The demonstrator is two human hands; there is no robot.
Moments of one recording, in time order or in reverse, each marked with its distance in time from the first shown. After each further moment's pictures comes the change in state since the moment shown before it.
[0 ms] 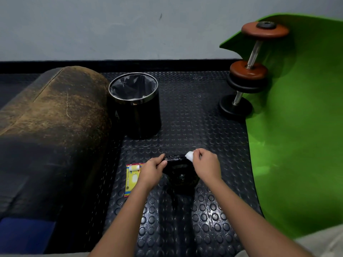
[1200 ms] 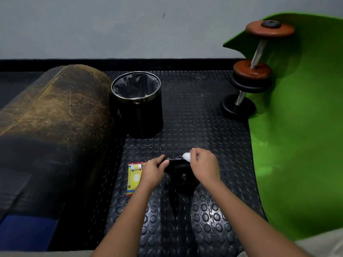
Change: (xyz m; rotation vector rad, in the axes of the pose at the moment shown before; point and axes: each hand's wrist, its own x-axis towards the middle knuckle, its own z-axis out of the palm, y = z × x) left_hand 0.000 0.001 0.002 -0.062 0.046 -0.067; right_hand -0.001 -0.004 0.012 -0.158 0.054 -0.195
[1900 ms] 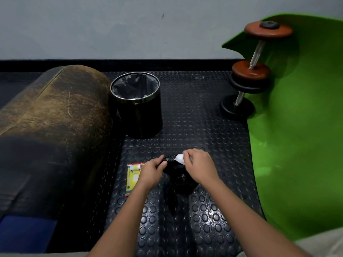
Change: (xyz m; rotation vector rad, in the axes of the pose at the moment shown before) left_hand 0.000 -0.003 -0.003 -0.012 -0.069 -0.015; right_hand 0.000 -0.003 -0.003 -0.077 -0.154 -0.166
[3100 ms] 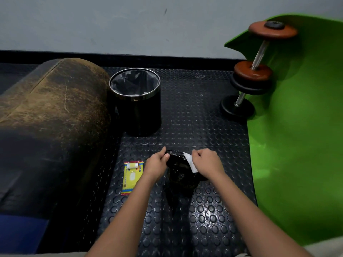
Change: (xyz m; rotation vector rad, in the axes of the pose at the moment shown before) left_hand 0.023 0.012 0.014 -0.018 0.006 -0.039; right_hand 0.011 0.004 -0.027 0.134 -0.142 0.348
